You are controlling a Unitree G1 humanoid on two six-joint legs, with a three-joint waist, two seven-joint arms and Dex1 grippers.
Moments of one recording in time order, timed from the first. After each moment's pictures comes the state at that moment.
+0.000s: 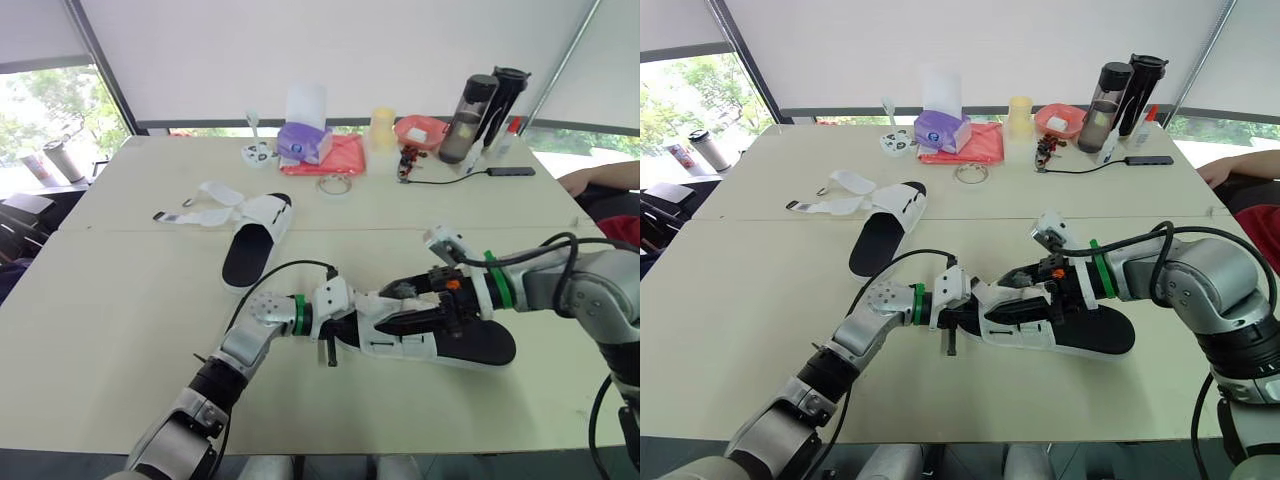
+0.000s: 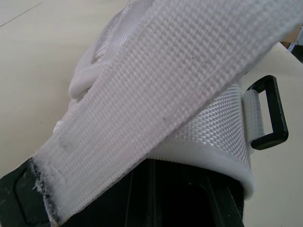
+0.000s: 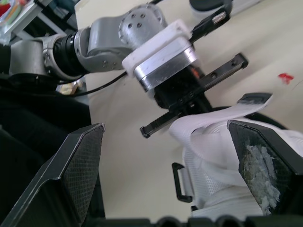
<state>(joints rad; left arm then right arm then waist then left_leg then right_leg) -0.51 0.20 -0.42 0.32 -0.13 0.06 -1.04 -0.61 -0.96 0.15 -0.30 0.95 1.17 0.98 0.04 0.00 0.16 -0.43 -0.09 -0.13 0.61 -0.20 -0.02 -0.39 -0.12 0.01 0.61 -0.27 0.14</state>
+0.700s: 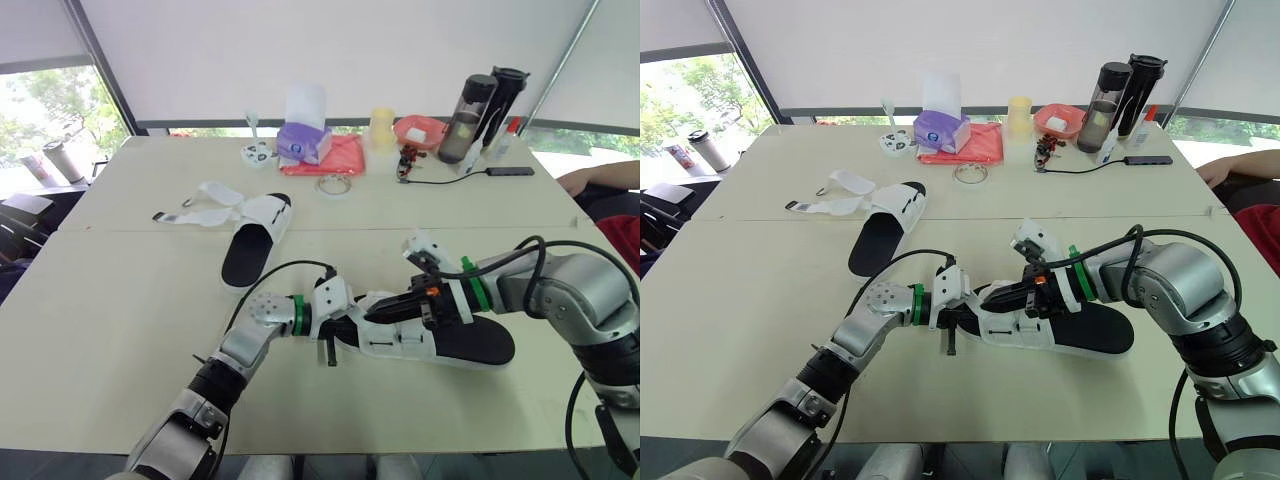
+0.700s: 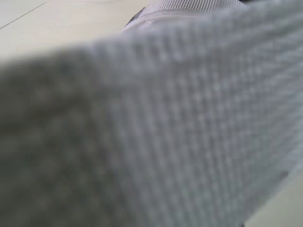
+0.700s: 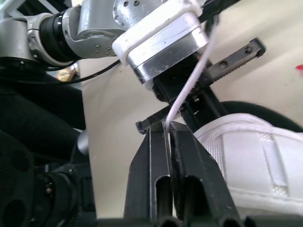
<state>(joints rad) -0.51 0.20 -0.42 0.32 -0.13 0.06 -1.04 -0.62 -0.88 0.20 -0.31 0.80 1.14 0.98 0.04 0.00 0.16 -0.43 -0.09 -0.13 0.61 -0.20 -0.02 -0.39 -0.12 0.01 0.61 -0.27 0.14</state>
